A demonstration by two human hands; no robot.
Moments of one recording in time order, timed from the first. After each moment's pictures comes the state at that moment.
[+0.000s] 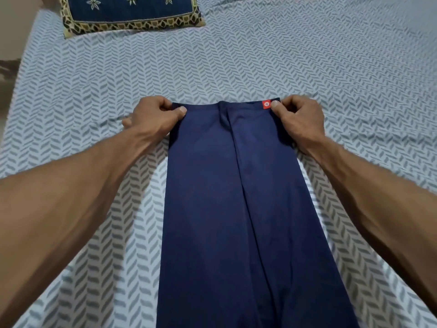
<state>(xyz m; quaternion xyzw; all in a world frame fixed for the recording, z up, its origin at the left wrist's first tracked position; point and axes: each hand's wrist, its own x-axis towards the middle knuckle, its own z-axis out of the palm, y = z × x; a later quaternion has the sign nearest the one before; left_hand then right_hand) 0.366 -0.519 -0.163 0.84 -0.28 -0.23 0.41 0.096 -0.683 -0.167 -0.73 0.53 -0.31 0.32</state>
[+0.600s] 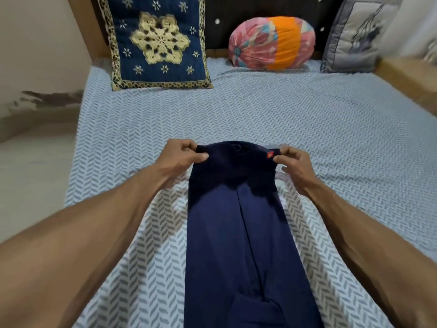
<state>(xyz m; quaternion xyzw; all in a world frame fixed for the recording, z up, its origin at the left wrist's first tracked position) 0.322 -0.439 -0.065 0.69 -0.33 -0.40 0.50 0.051 -0.613 -0.084 -0.65 0.44 -0.31 0.54</state>
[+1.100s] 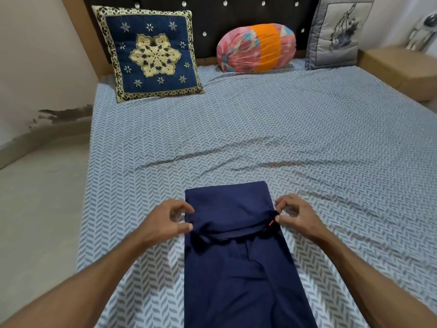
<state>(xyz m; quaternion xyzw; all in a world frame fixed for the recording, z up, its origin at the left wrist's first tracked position) 0.252 -0.288 -0.095 0.74 -0.46 -0.38 0.31 -0.086 -0.501 -0.121 -0.75 0.42 -0.16 0.48</state>
